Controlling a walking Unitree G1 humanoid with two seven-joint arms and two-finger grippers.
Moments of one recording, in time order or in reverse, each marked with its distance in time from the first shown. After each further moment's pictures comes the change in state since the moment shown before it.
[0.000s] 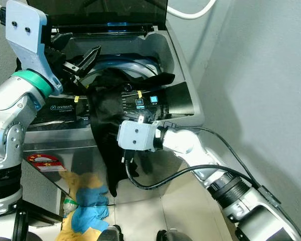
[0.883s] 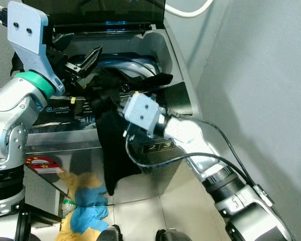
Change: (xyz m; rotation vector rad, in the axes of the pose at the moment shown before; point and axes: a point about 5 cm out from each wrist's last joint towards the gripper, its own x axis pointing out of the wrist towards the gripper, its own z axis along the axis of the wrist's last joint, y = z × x) left arm 0.004 -0.005 0.003 -0.037 -0.038 -0.010; right arm 0.030 -0.060 0.031 0.177 -0.125 -0.298
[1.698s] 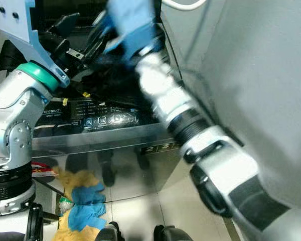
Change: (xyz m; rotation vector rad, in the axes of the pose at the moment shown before) left arm 0.002 -0.013 0.015 -0.066 -0.105 -0.052; right arm 0.051 -0.024 0.034 0.052 -0.034 -0.352
